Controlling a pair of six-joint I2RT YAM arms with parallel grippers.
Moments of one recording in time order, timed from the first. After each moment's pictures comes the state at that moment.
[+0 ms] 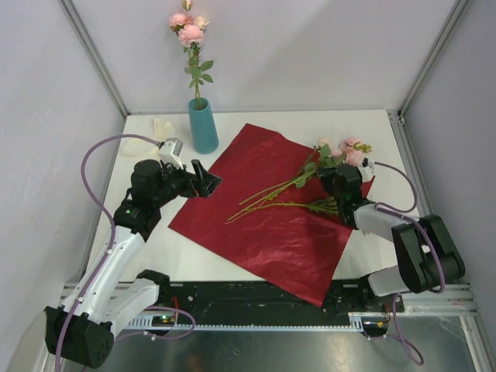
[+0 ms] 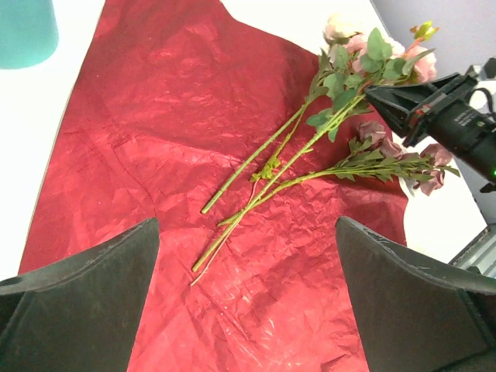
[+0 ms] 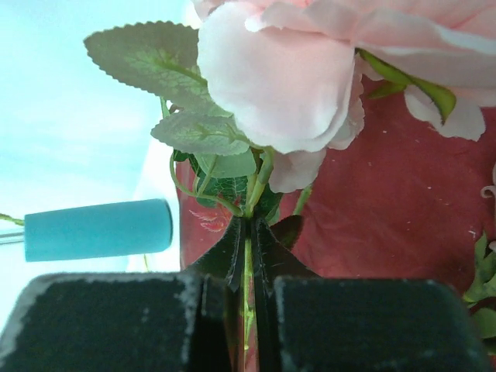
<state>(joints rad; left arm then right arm) -0.27 0.88 0.78 -0.23 0.34 -0.38 0.32 1.46 0.57 0.49 0.25 1.23</state>
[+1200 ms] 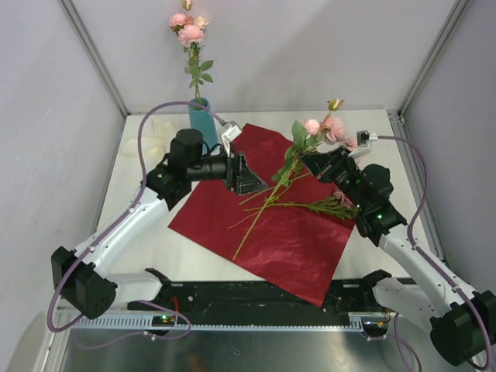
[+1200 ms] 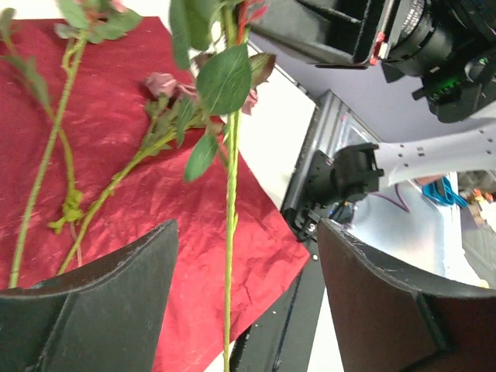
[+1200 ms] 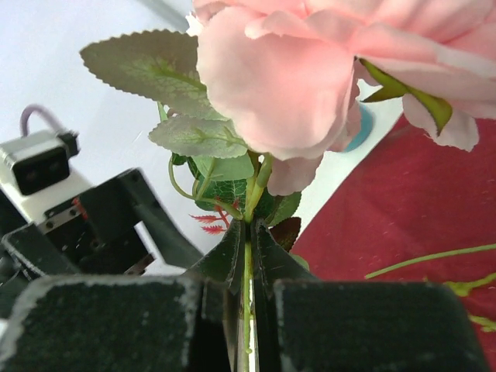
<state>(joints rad) -0.54 1.22 1.13 -0.24 0.74 -0.35 0.42 0.93 0.70 0.31 -0.16 0.91</state>
